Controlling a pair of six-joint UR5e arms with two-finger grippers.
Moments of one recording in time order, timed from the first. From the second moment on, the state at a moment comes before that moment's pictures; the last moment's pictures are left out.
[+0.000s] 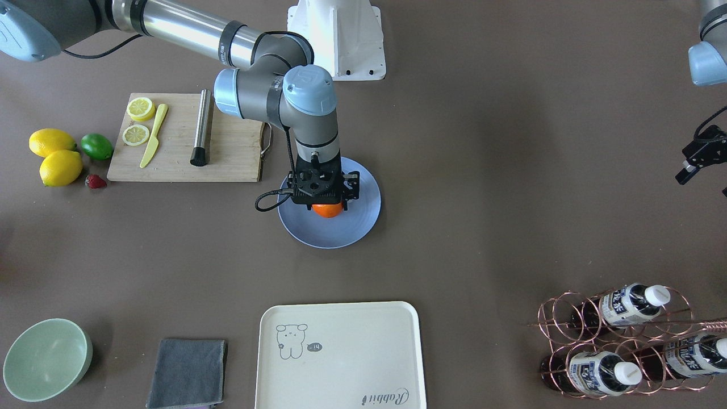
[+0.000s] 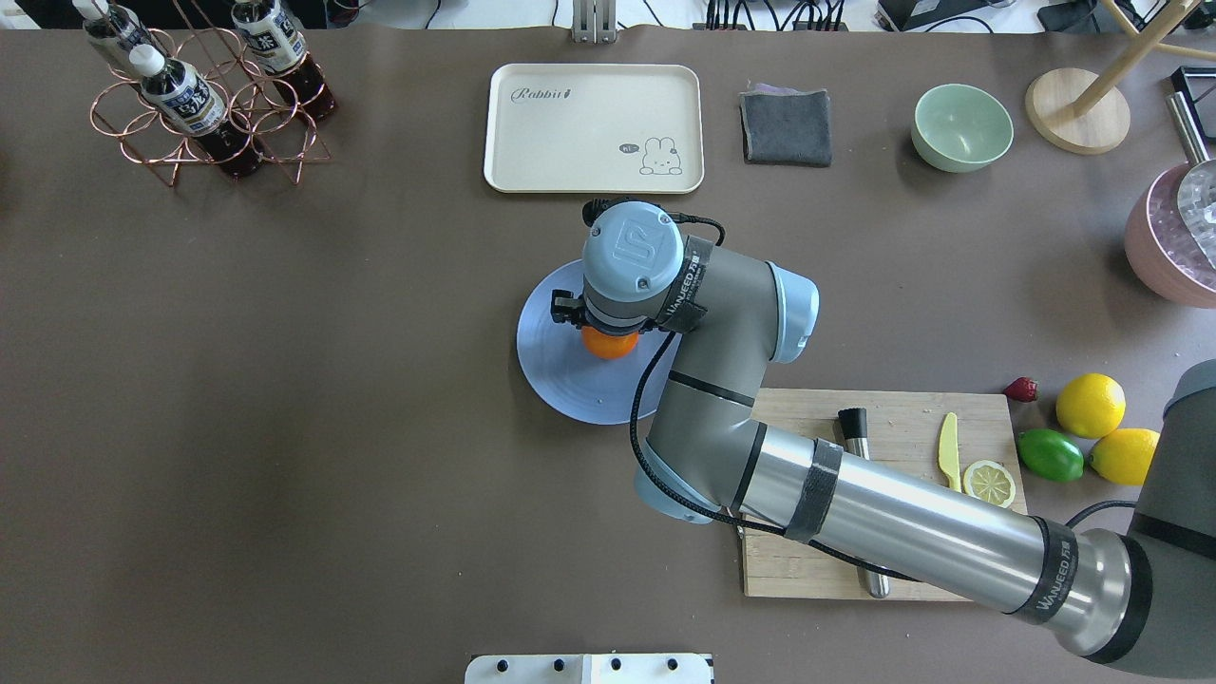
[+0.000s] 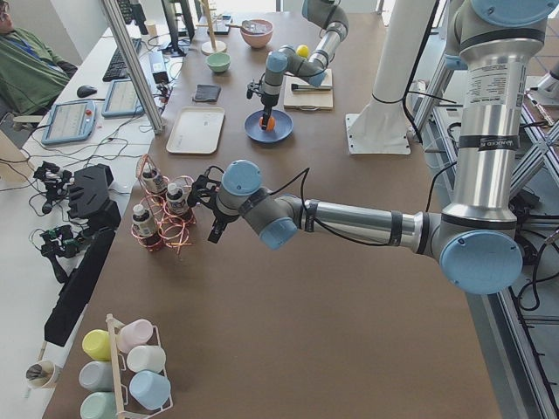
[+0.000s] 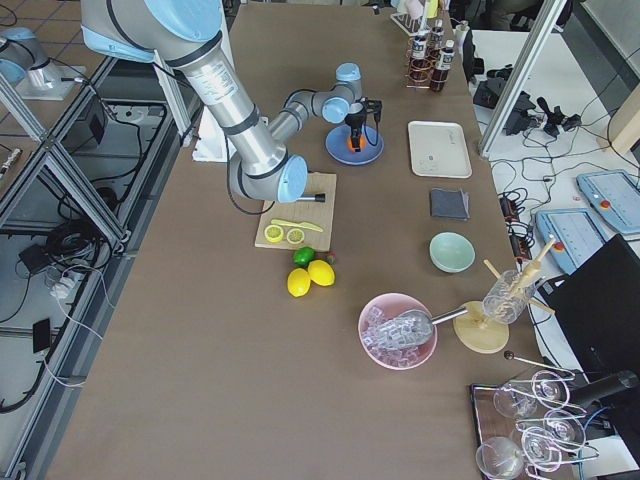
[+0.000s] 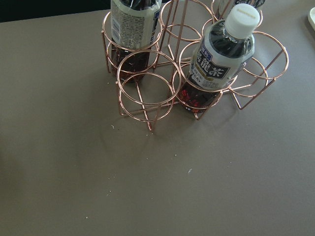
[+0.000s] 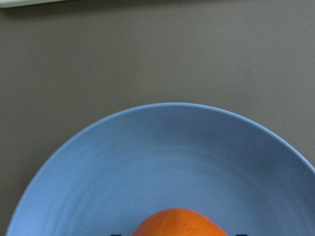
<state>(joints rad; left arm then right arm) -1.36 -1.59 -1.64 -2.30 -2.36 -0.47 0.50 -0.75 1.37 -1.37 1.73 1.31</state>
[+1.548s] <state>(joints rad) -1.61 -1.52 -1.66 -2.08 -2.35 0.01 0.90 -1.00 1.85 -1.80 2.08 0.87</state>
